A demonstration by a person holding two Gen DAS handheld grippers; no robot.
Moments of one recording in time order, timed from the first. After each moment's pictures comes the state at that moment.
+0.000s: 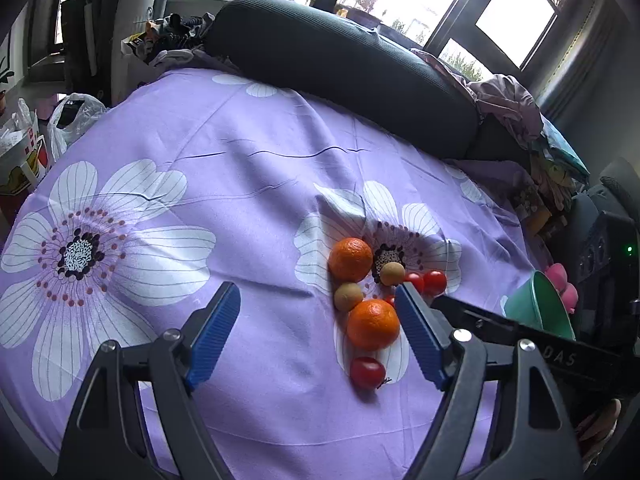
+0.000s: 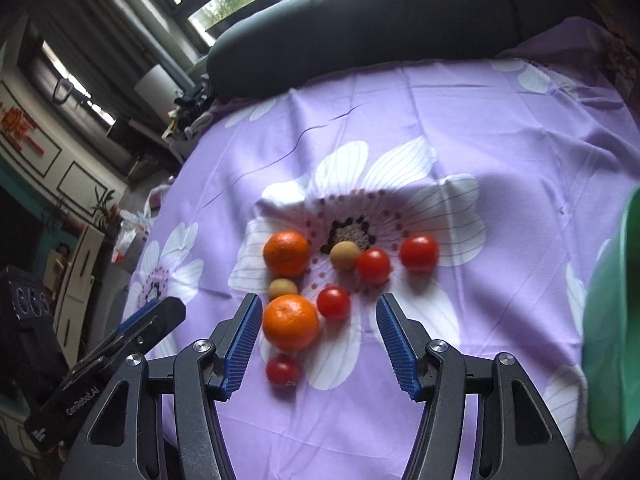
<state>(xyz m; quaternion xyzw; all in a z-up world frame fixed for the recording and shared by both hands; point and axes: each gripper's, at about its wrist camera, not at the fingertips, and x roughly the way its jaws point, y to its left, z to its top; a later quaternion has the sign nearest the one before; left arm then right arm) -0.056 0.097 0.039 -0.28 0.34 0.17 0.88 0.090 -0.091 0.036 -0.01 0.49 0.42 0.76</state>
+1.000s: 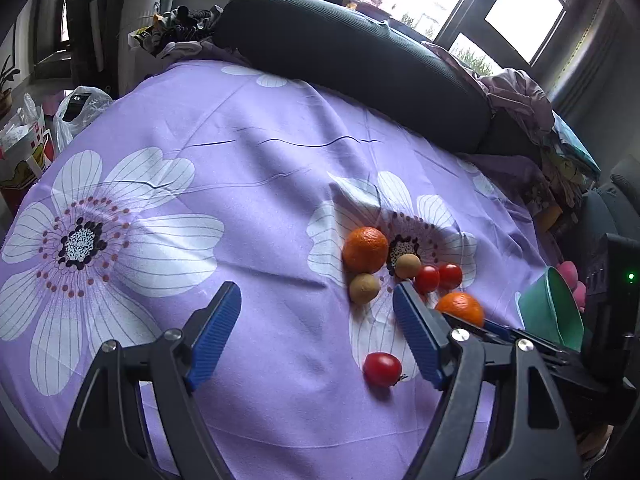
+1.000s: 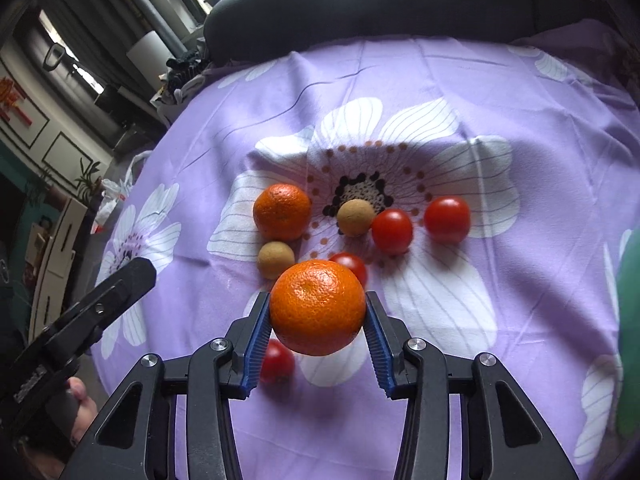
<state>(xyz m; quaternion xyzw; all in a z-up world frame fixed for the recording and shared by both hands) -0.053 0.094 0.028 -0.27 0.35 0.18 0.88 0.076 -0.084 0.011 -0.05 0.49 0.40 0.77</state>
